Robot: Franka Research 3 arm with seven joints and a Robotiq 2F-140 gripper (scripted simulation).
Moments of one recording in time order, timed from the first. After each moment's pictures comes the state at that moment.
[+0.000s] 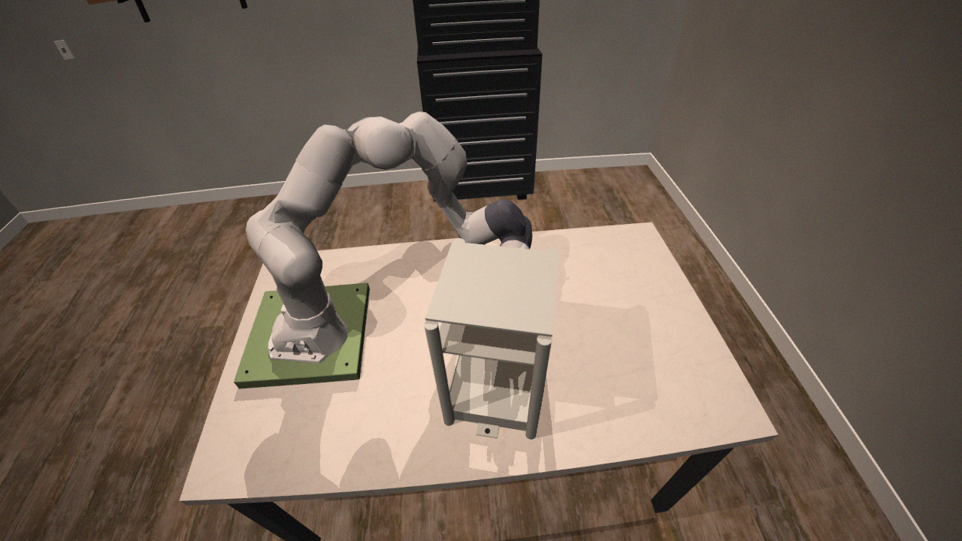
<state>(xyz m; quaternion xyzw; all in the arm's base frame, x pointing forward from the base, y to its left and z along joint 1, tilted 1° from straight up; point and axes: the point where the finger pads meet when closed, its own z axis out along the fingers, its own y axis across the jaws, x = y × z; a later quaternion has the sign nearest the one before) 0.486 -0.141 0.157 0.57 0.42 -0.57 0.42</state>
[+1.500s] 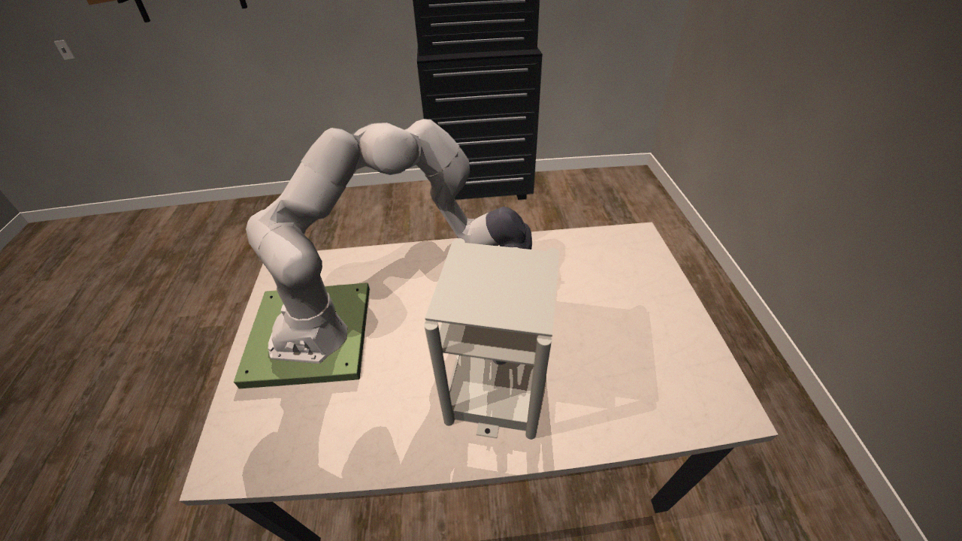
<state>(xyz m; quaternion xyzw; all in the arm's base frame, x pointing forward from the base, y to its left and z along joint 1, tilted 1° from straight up) 0.487 -0.142 0.133 0.57 0.42 -0.57 0.42</state>
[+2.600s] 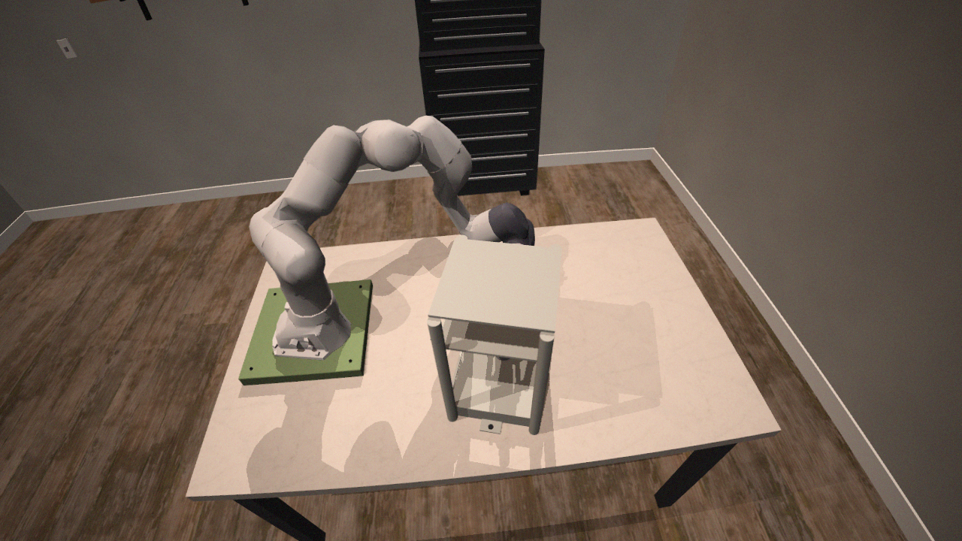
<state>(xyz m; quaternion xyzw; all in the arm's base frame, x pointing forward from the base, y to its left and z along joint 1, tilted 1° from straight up) 0.488 -0.141 0.132 0.57 0.42 -0.57 0.42</state>
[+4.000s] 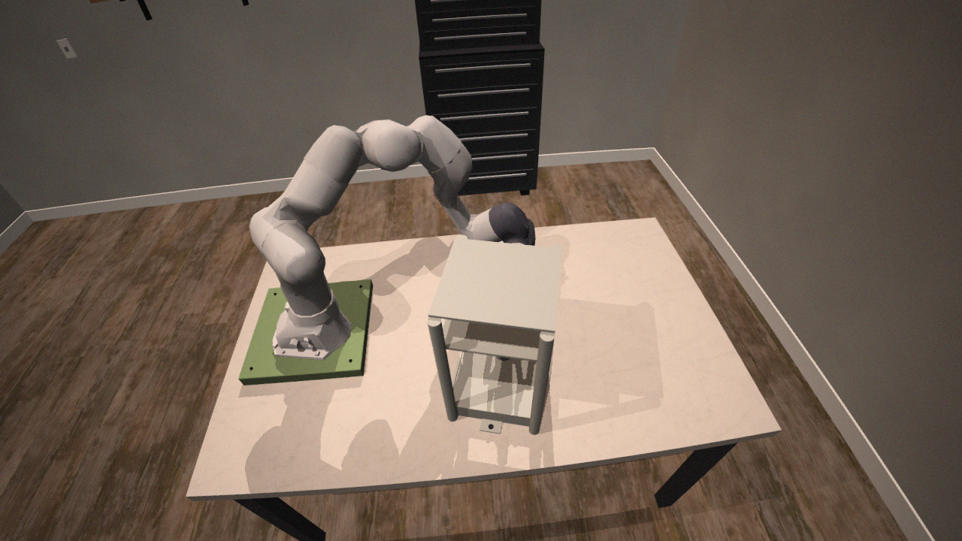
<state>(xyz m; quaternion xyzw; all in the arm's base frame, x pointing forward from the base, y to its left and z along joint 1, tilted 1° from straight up) 0.489 -0.141 0.132 0.57 0.42 -0.56 0.42</state>
